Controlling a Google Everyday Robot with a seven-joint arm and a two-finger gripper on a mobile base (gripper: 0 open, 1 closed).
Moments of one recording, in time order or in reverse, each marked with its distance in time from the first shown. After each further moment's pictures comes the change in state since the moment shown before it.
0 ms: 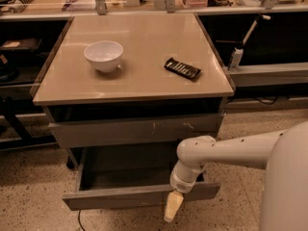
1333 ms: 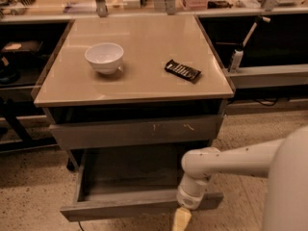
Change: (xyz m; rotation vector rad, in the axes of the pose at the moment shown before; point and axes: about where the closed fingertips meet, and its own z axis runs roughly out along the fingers) arm 0.039 0.046 0.017 -0.110 0.083 0.043
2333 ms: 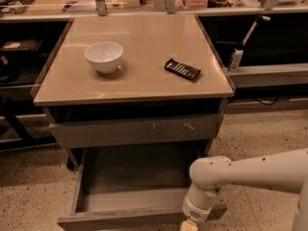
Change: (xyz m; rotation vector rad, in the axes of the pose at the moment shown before) arm 0.026 0.044 -0.006 -0.032 -0.010 0.054
